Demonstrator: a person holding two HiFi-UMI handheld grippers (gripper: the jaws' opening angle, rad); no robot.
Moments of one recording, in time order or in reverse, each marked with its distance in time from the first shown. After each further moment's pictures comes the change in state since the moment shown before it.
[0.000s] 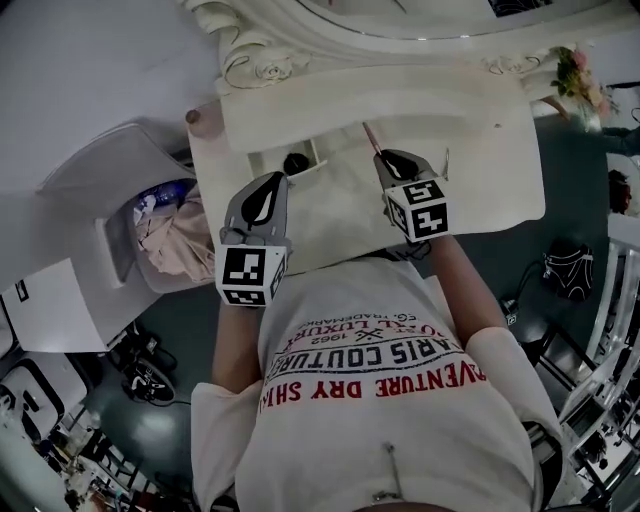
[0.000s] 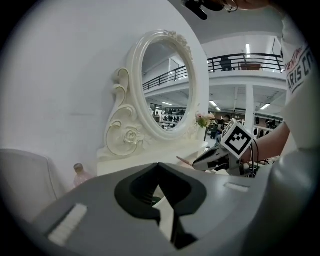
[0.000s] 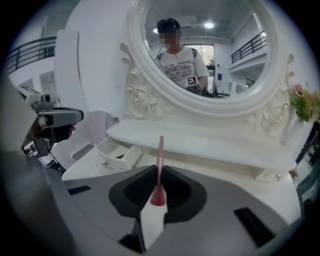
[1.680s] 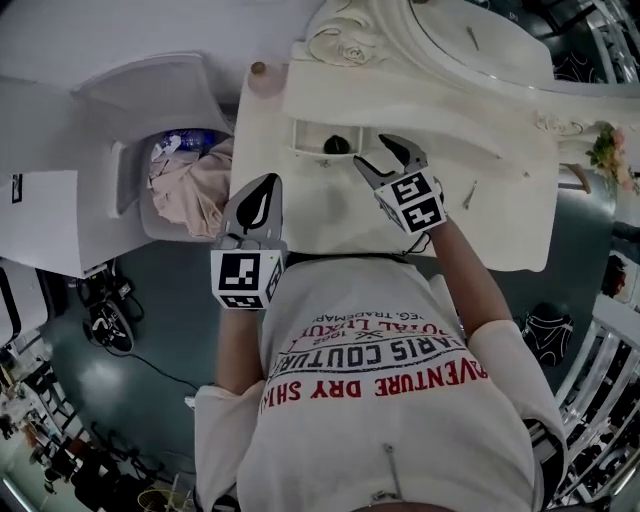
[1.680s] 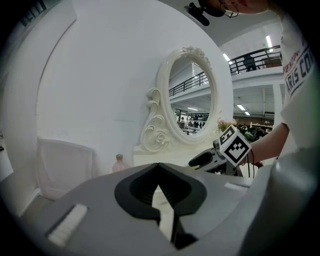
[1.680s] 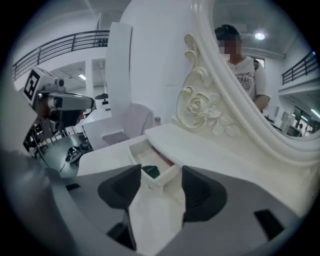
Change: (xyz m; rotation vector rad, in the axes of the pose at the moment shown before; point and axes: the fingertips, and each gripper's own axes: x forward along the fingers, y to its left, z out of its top) left arm -0.093 0.037 -0.027 -0.117 -0.068 0.299; right arm 0.045 0.107 0.034 -0.406 -0.054 0.313
